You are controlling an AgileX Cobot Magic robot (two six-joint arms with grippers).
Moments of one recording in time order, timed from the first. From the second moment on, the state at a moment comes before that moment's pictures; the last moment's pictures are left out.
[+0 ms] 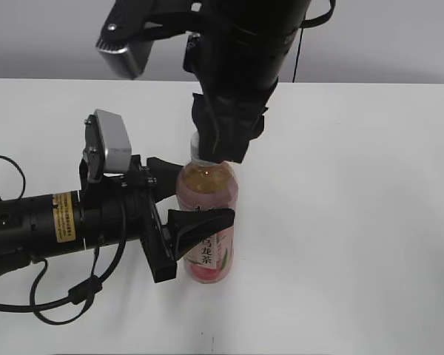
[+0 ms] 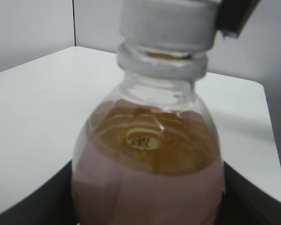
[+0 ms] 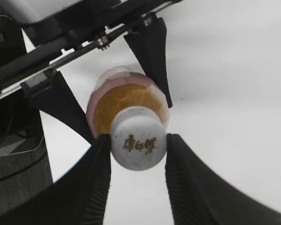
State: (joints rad) left arm -0.45 1.90 -0.53 0.87 -1.21 -0.30; right arm 0.83 1.81 -1.67 0.06 1.22 -0.77
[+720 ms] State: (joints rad) left arm -0.45 1.90 -0.53 0.87 -1.21 -0.30; right arm 0.83 1.81 -1.68 0.06 1.22 -1.51
